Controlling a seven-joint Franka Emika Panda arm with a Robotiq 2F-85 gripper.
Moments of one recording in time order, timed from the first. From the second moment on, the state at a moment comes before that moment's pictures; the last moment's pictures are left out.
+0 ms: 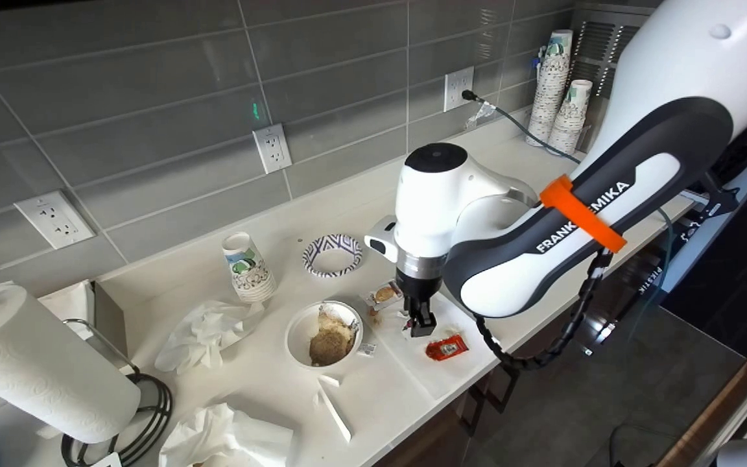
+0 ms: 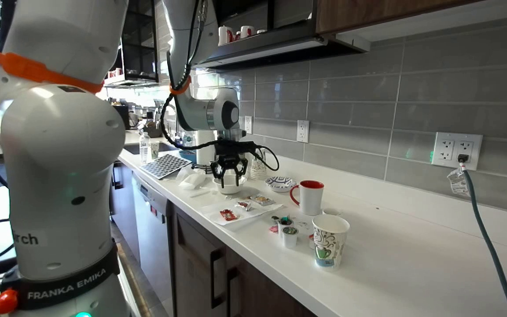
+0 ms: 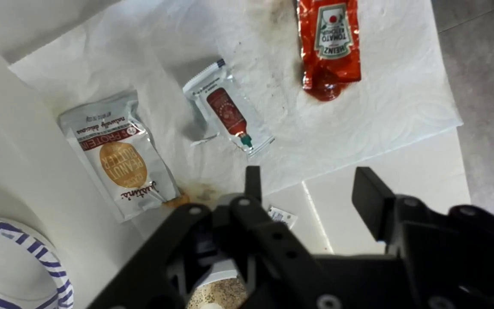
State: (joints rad) arm 0.25 0.27 0.28 -2.30 -0.23 2.65 -0.50
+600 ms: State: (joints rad) arm 0.24 0.32 0.26 -2.30 -0.31 2.70 -0.50
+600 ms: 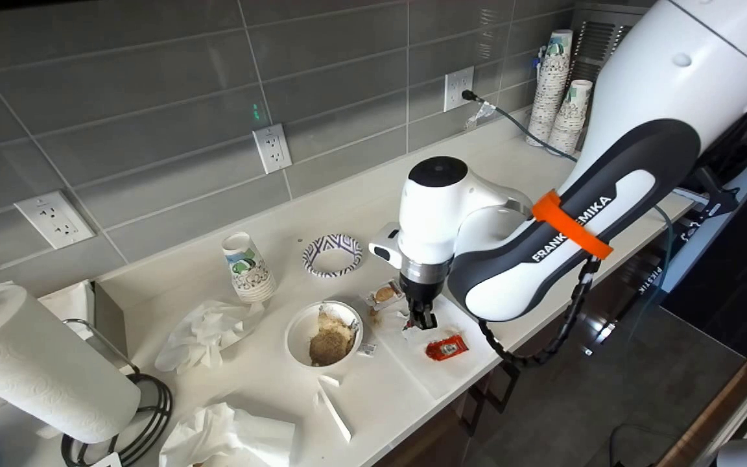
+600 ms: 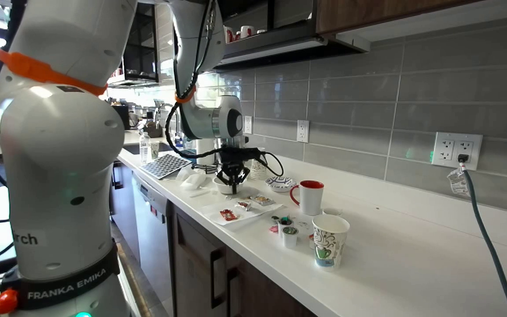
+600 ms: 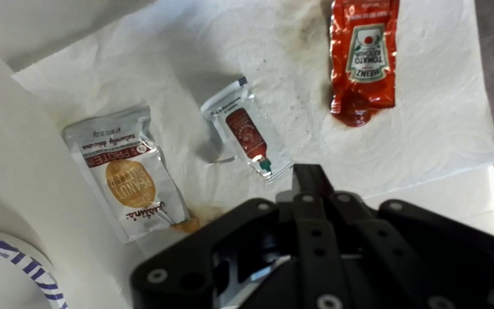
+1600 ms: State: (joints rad) arm 0.28 0.41 0.19 -2.25 -0.42 2.73 -0.38
